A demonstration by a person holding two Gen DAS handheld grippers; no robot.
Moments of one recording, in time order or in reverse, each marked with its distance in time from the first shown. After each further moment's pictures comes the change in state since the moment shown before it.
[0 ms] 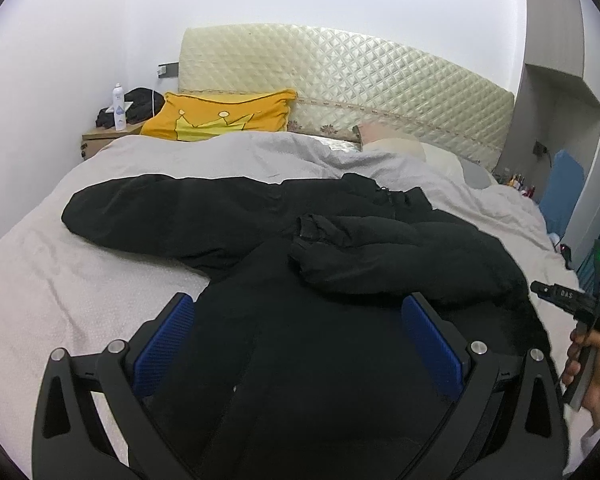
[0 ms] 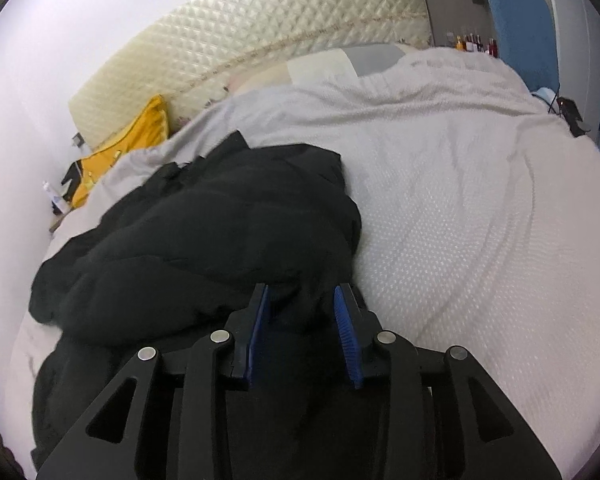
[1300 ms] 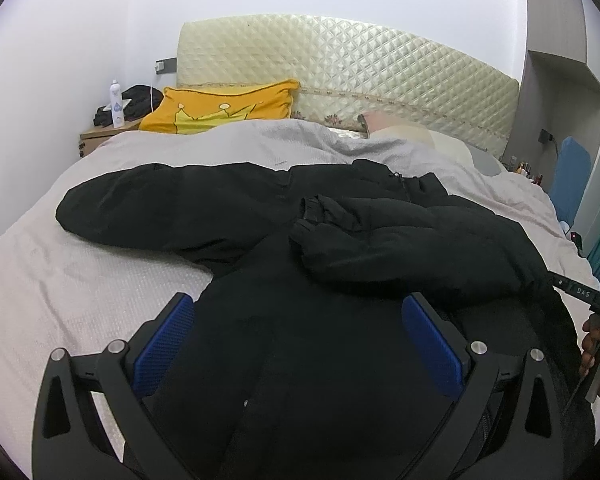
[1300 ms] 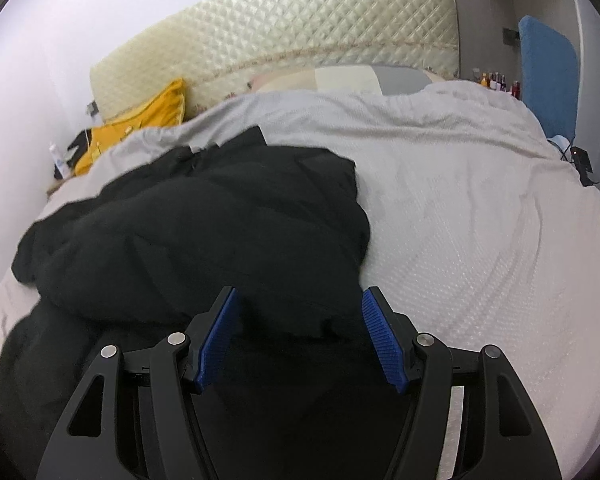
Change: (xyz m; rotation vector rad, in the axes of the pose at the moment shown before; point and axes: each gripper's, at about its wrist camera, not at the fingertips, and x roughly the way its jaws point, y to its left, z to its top) left arm 0.043 0.015 -0.013 0.040 0.011 0.022; right arm 0.035 -0.002 -0.011 -0.156 -0.015 -0.039
